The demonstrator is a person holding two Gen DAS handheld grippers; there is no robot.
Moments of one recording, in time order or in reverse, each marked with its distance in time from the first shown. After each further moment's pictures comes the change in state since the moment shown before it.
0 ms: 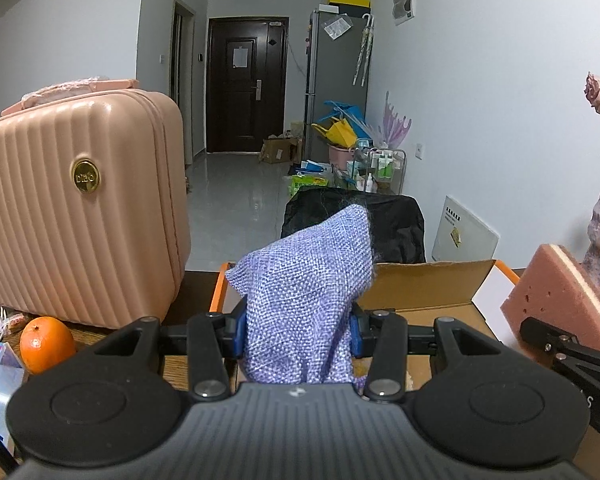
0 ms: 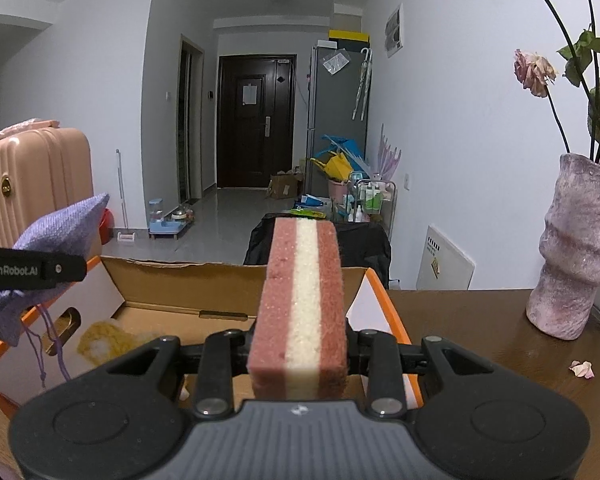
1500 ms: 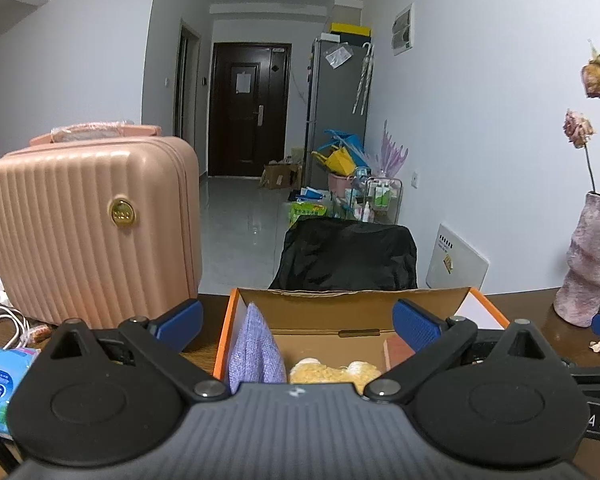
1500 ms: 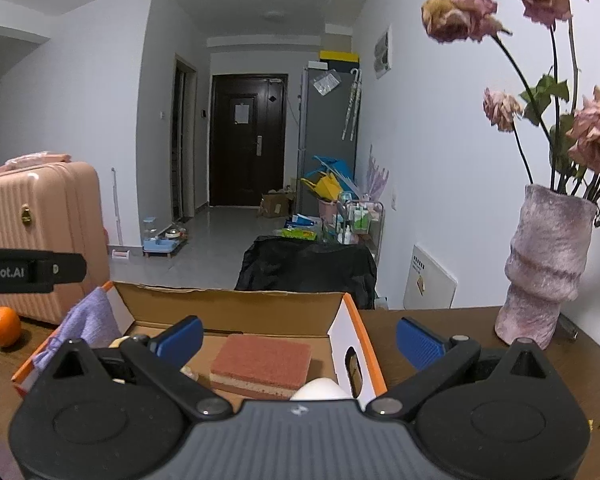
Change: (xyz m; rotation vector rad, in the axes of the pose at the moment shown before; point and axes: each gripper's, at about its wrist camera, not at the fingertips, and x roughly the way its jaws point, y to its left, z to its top) left arm -0.060 -0.001 0.007 -0.016 -0.091 -0.003; right arm -0.060 -0.011 0.015 -0.003 -0.061 -0.021
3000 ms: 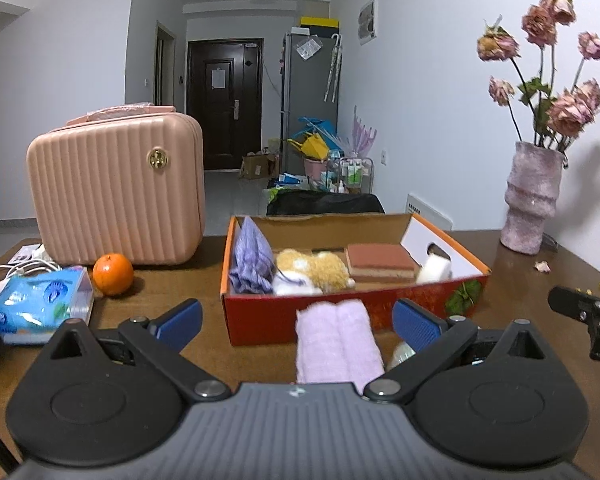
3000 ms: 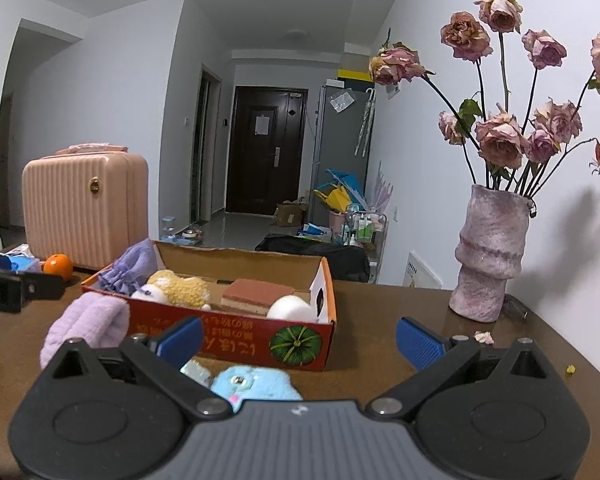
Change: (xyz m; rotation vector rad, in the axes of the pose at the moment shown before) left arm -0.139 0.000 -0.084 0.068 0.032 -0.063; right arm -0.156 -0.037 -0.070 -0.058 -0.039 0.041
